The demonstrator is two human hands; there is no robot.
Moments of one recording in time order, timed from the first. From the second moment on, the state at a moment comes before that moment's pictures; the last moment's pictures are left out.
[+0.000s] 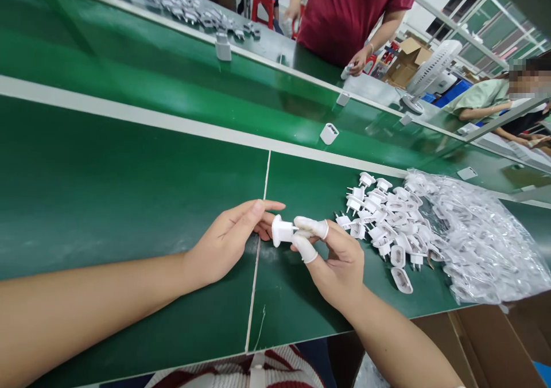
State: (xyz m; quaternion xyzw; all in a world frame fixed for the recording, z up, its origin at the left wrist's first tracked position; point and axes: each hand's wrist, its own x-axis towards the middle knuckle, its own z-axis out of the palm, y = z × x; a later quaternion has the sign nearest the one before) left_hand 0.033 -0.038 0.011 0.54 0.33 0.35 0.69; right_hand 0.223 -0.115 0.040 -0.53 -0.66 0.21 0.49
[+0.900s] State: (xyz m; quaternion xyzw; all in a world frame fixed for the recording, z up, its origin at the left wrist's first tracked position) left_hand 0.223 0.169 0.006 0.63 0.56 0.40 0.36; right_hand 0.251 -0.106 0.041 -0.59 -0.73 0.27 0.21
